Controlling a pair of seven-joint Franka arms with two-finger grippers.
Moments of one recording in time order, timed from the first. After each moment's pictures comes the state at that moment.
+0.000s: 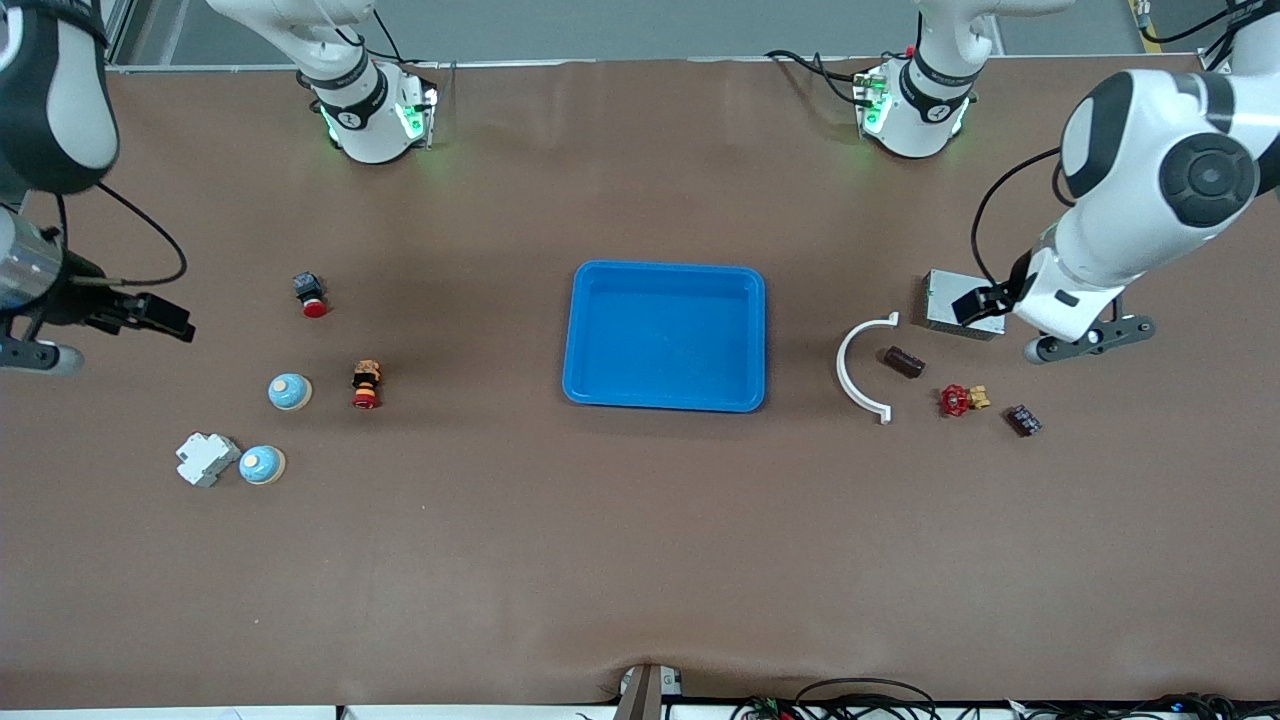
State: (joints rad) left arm -0.08 0.02 -0.08 -2.04 0.04 1.95 -0.41; right arm -0.09 0.06 -0.03 -1.89 -0.01 1.92 0.01
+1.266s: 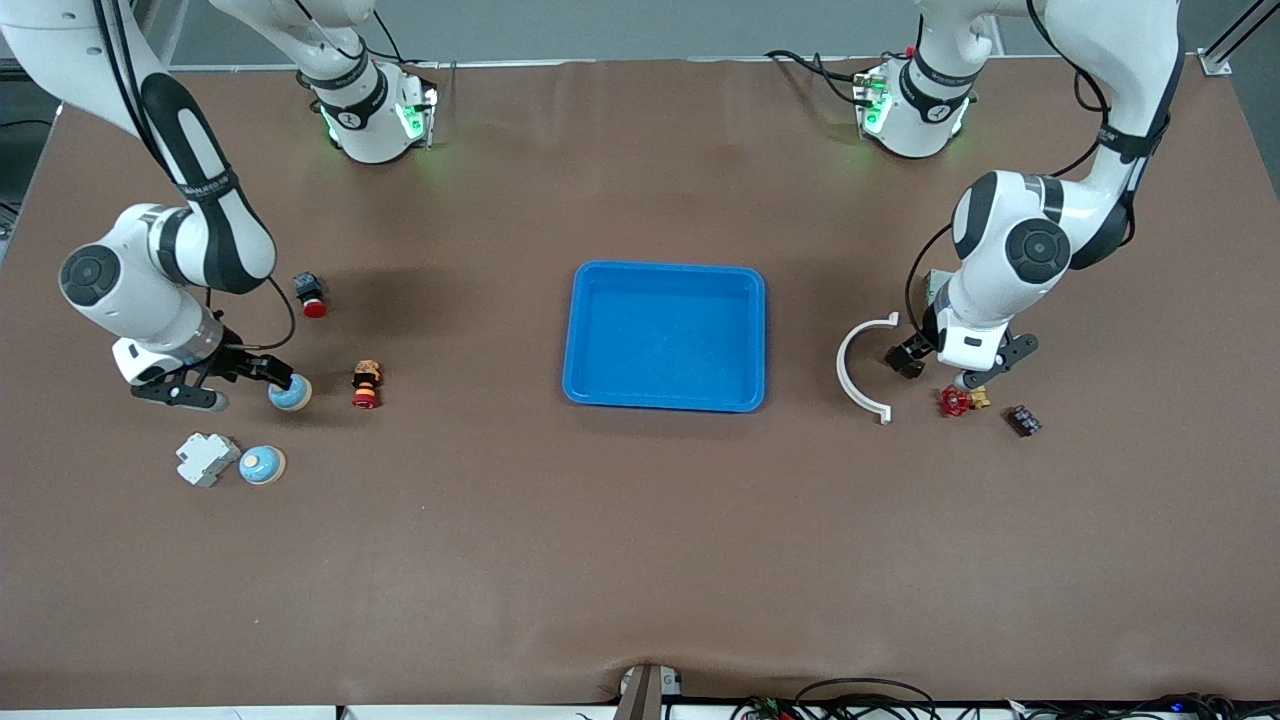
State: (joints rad) left arm -0.08 0.23 -0.11 -2.34 0.04 2.53 -0.79; right arm -0.14 0.32 -0.04 -2.29 -0.01 2.67 -0.01
